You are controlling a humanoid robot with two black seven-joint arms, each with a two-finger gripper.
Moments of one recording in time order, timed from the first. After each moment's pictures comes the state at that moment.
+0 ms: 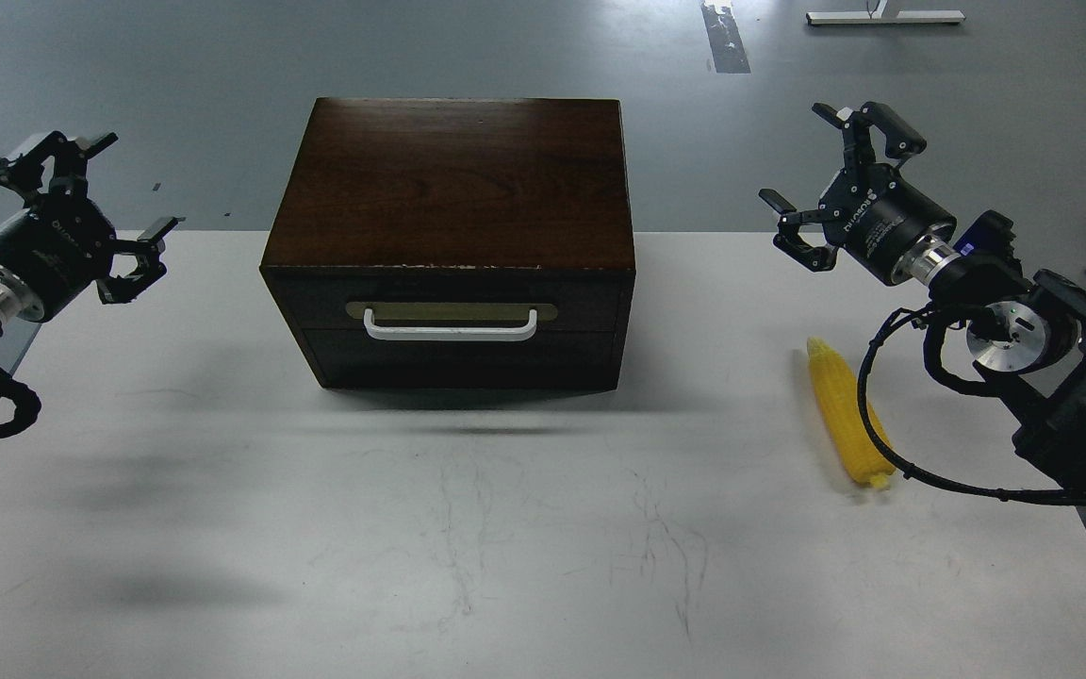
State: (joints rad) left arm -0.67 0.76 -0.62 -0.83 -0.04 -0.44 -0.22; right arm 0.81 -0.40 0.66 0.71 -0.06 0.49 0.14
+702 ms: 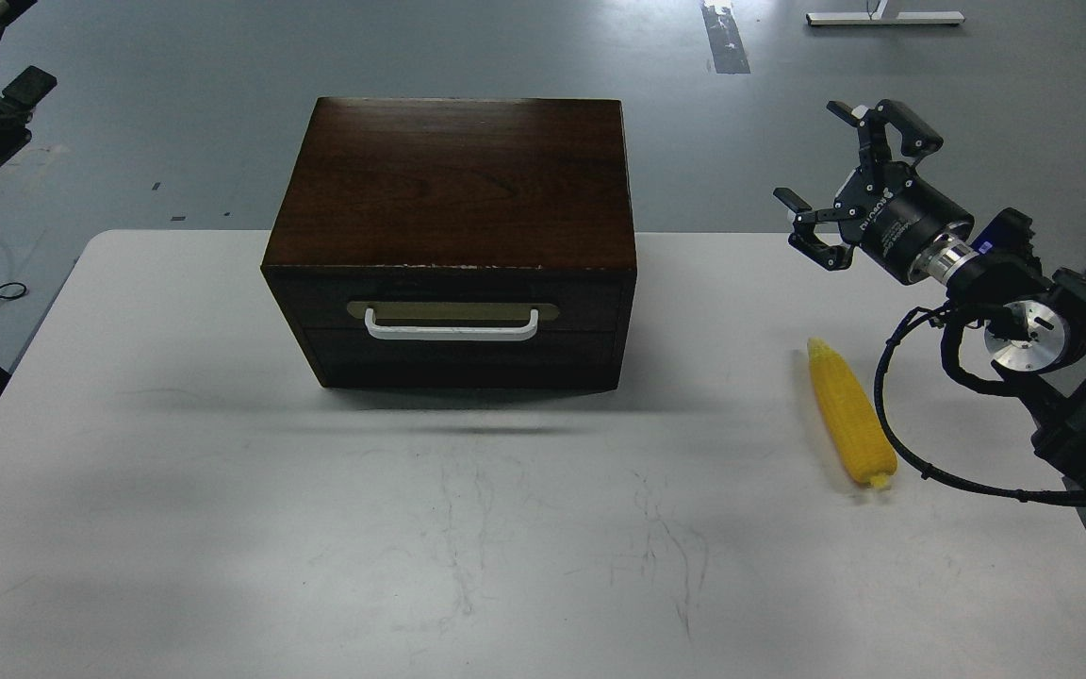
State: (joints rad) left arm -0.84 0.97 -0.62 -0.99 0.73 -0.18 -0.49; right arm 0.81 -0.44 0.66 0.72 -0.06 0.49 0.14
